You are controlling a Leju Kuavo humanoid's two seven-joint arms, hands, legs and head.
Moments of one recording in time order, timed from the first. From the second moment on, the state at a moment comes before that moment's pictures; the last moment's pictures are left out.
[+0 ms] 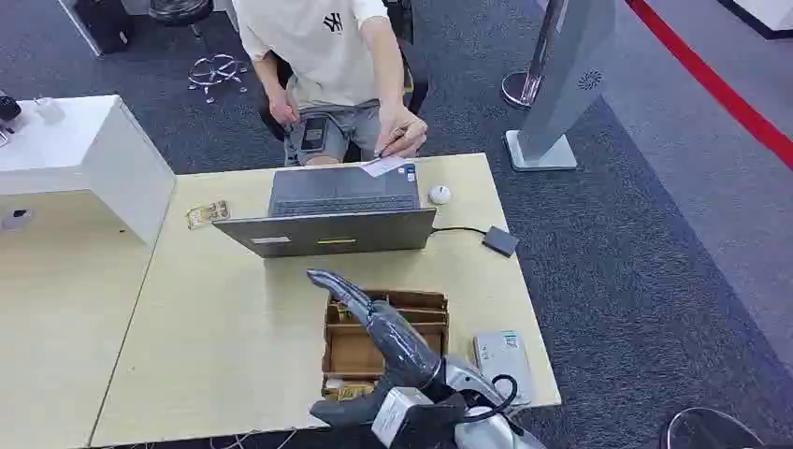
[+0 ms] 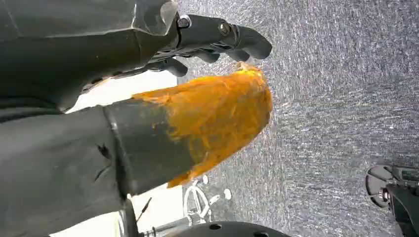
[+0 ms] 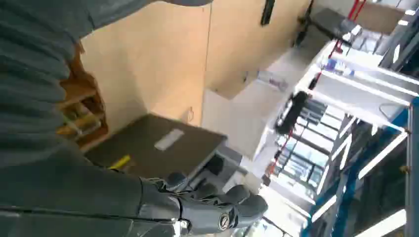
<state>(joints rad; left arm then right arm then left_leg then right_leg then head) -0.14 -0.23 1.18 -0.17 -1.44 0.13 0.33 -0.17 0.00 0.70 -1.64 0.36 -0.24 -0.43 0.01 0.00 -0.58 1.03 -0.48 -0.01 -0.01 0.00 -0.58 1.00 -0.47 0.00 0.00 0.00</state>
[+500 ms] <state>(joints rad) -0.15 -0.23 1.17 -0.17 -1.49 0.12 0.36 -0.37 0.02 0.62 -1.55 1.14 -0.69 -0.21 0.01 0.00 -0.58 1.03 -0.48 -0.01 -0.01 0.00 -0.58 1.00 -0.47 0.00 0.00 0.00</state>
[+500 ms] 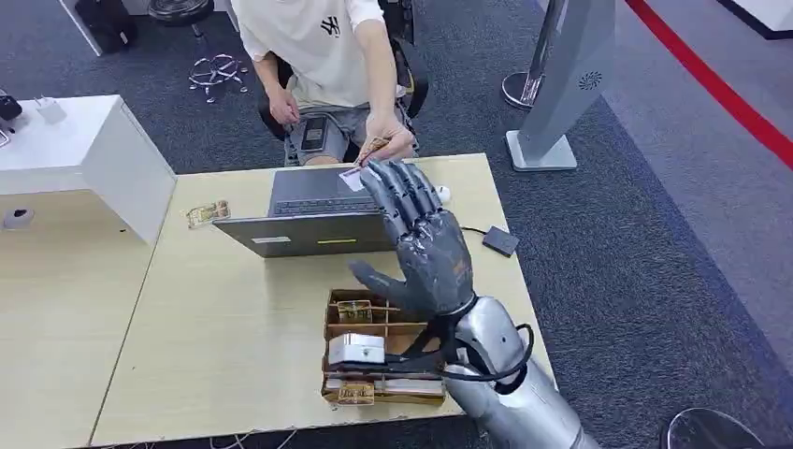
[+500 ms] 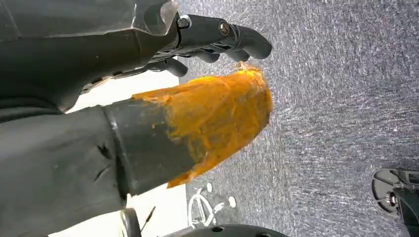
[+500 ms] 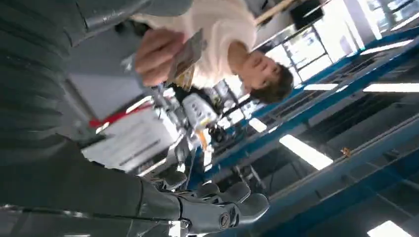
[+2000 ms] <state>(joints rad) -0.16 -0.24 1.15 -0.17 -1.55 0.10 0.37 -0.46 0.10 0.41 -1.25 1.50 -0.69 -0.07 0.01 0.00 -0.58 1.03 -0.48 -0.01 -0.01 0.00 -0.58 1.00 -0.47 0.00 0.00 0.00</state>
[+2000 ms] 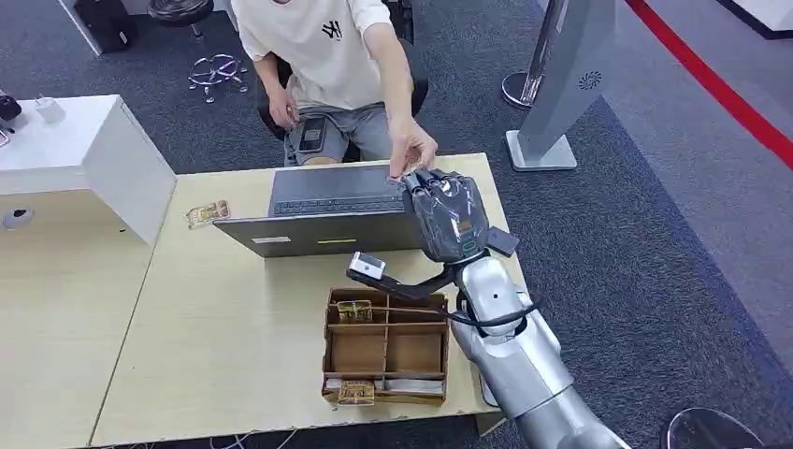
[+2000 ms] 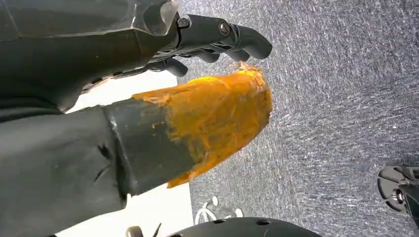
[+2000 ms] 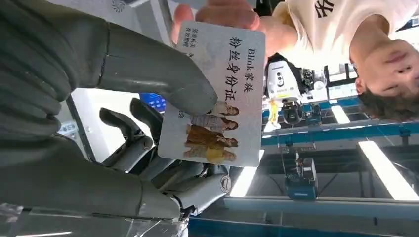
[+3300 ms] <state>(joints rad) -0.13 -0.23 1.21 -0.17 -1.44 0.15 0.31 0.04 0.07 0.31 -1.75 0.06 -0.24 -0.38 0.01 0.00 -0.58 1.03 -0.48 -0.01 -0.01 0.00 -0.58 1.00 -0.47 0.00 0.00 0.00</state>
